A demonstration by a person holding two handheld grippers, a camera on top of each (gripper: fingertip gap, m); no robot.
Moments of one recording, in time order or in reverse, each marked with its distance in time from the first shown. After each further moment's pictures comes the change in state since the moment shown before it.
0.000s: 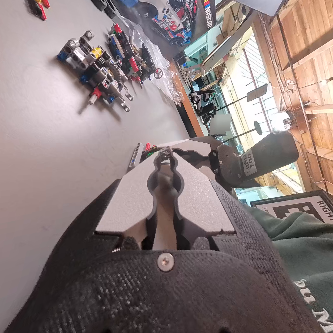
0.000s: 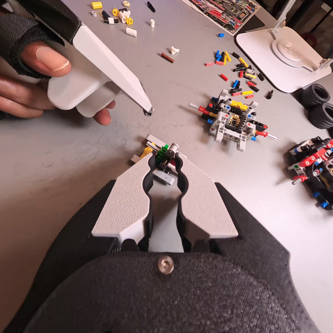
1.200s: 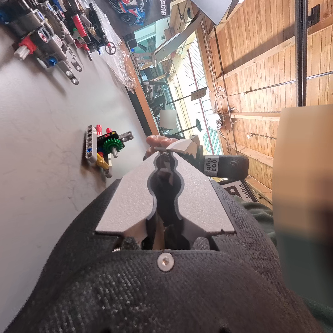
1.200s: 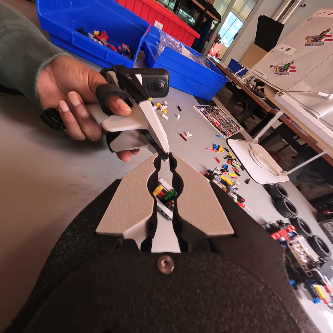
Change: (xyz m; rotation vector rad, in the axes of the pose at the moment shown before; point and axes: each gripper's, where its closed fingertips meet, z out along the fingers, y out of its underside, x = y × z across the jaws) left arm 0.040 0.013 -0.005 -0.057 0.307 -0.184; right arm -0.028 -0.059 -0.043 0.423 -0.078 -0.299
